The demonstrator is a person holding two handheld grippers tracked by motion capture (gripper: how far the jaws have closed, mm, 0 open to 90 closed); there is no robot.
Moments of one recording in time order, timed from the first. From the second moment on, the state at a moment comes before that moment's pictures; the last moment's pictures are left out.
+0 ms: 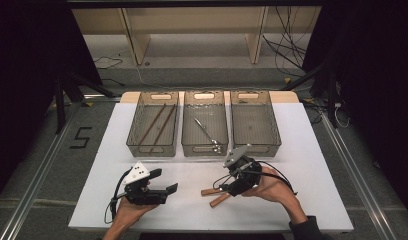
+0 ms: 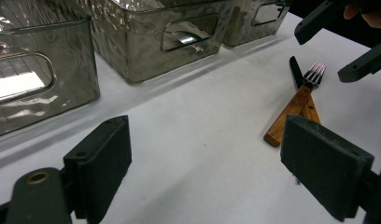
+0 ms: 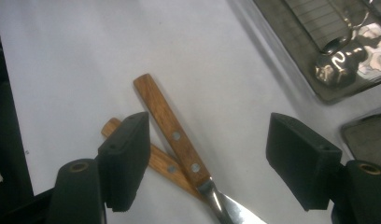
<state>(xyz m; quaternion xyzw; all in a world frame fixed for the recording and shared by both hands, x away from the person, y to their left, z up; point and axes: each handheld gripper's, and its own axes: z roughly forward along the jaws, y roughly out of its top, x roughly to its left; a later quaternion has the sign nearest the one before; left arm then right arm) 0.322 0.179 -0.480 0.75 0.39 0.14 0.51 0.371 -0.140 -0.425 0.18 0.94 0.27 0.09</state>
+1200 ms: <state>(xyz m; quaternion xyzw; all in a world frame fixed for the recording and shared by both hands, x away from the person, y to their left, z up) 0.322 0.181 -0.480 0.75 0.39 0.14 0.51 0.372 -0.131 -0.443 0.16 0.96 0.20 0.09</state>
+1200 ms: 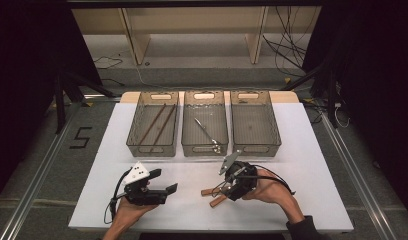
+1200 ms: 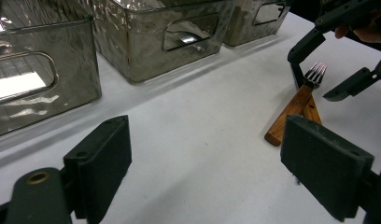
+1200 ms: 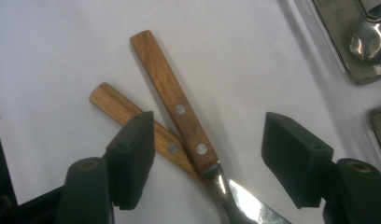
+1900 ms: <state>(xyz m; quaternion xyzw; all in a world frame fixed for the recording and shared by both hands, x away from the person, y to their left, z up) 0.321 0.180 -0.480 0.75 0.39 0.14 0.51 0.375 -0.120 -0.455 0.12 0.98 0.16 0.09</state>
